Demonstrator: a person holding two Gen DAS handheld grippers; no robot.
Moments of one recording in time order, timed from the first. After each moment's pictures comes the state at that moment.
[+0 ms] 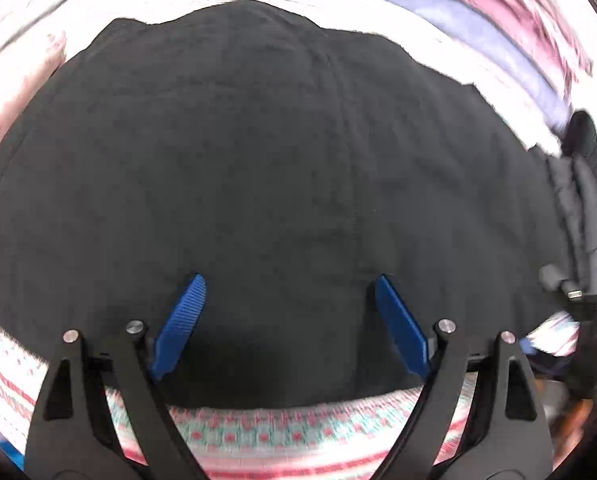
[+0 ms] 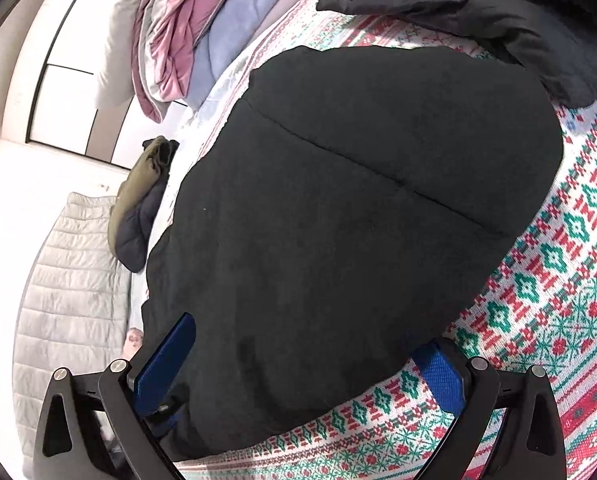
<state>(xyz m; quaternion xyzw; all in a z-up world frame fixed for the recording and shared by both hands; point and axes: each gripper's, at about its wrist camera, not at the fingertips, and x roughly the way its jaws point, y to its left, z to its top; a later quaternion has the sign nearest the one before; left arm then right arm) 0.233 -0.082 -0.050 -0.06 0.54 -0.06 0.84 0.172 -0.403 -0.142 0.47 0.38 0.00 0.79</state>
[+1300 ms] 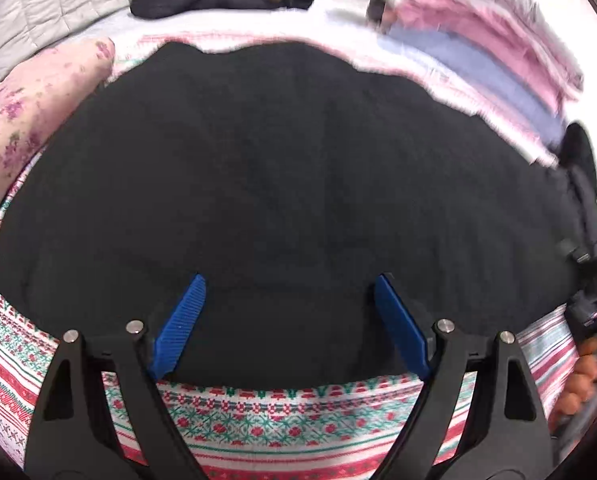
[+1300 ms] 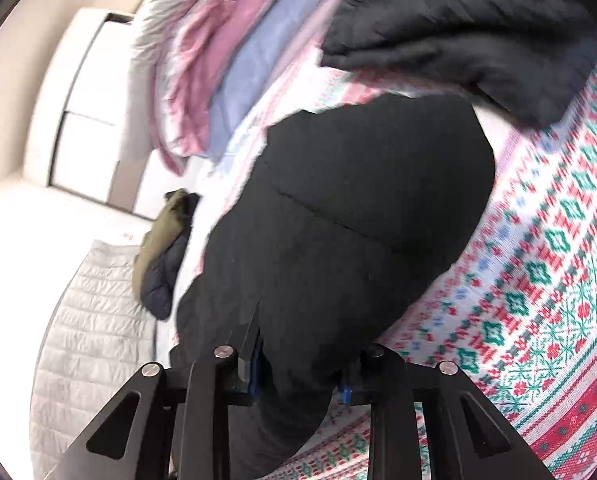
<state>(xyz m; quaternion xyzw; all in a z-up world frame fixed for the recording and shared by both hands) 0.213 -0.028 -0.075 -0.04 0.46 -0.05 0.88 0.150 -0.410 -0.129 0.51 0.27 -0.02 0.82</state>
